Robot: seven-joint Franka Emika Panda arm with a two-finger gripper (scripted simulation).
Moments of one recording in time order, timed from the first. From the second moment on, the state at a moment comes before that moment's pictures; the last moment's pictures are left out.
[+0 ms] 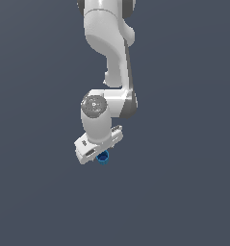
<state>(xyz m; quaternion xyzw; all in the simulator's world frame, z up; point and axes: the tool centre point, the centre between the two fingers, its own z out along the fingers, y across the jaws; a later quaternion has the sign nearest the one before) 0.061 -0.054 0.092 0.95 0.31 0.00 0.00</state>
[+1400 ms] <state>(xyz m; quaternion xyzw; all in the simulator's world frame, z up) 0.061 -0.055 0.040 0.95 0.32 0.00 0.00</state>
